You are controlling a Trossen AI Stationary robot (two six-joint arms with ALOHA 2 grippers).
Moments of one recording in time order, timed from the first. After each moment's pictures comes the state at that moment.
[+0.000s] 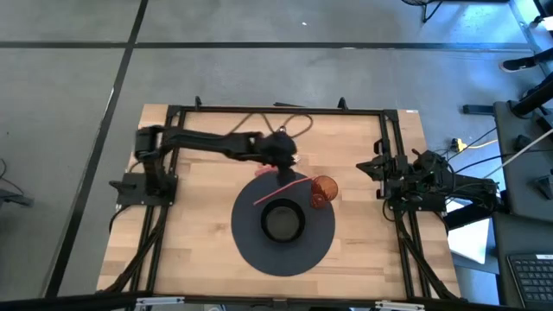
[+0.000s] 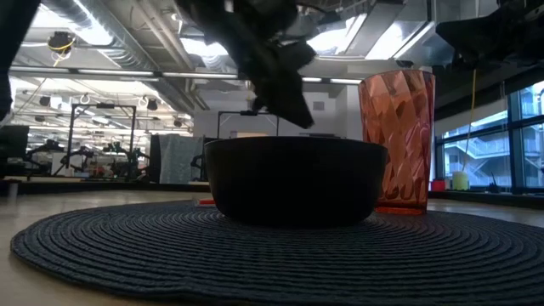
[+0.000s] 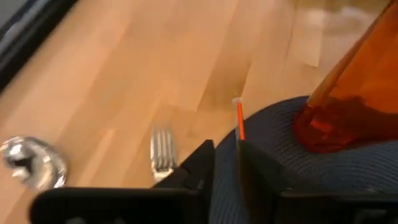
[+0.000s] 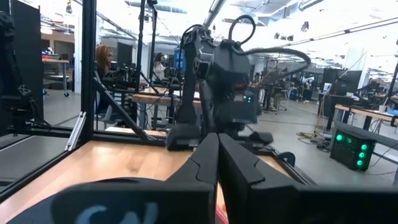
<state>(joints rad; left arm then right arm) 0.15 1.84 1.36 -0.29 -0.08 -0.17 -0.11 0.01 0.12 0.08 -0.07 -0.10</state>
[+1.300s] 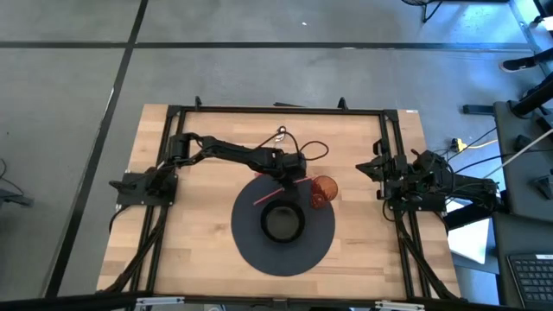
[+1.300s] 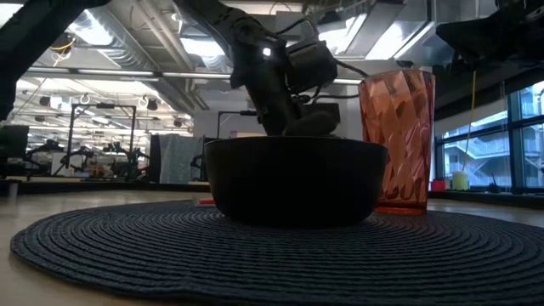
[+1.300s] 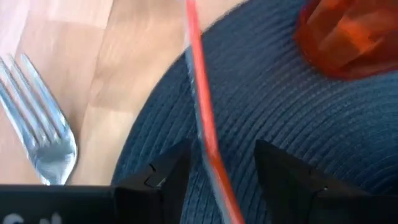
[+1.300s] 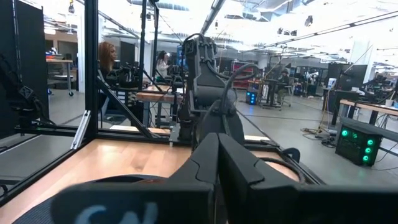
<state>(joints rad) 0.10 2.14 1.51 -0.43 0.03 -0.12 -0.11 0.01 0.12 0.07 -0.08 -0.08</state>
